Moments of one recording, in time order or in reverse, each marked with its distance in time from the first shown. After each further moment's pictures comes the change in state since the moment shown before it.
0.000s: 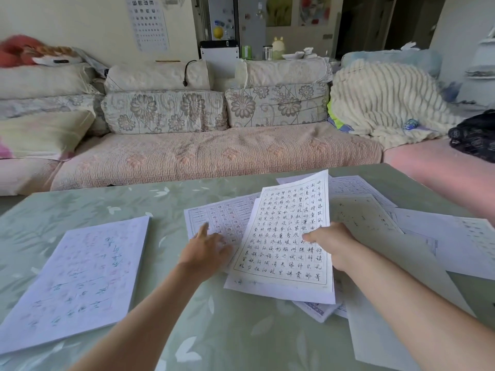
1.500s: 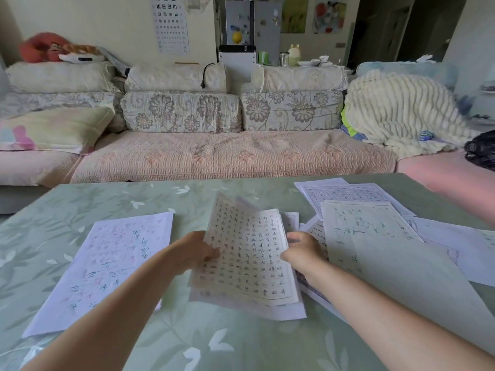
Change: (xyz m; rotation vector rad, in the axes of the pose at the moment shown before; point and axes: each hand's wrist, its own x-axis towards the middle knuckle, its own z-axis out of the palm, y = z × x) left_hand -0.022 -0.063 -0.050 -0.916 -0.319 -0.421; right_hand -0.032 0.007 0.100 -0.117 -0.099 -0.217
